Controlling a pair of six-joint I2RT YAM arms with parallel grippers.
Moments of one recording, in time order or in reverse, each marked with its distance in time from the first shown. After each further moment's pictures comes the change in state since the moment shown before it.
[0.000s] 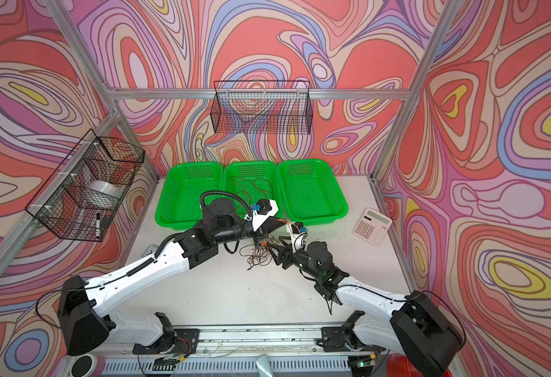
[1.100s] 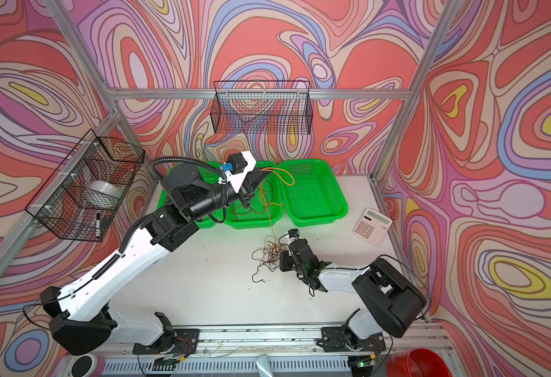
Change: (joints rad) left arm 0.058 0.003 0.417 -0.113 -0.182 0.115; right arm 0.000 0.303 0.110 -0.329 0.238 0.111
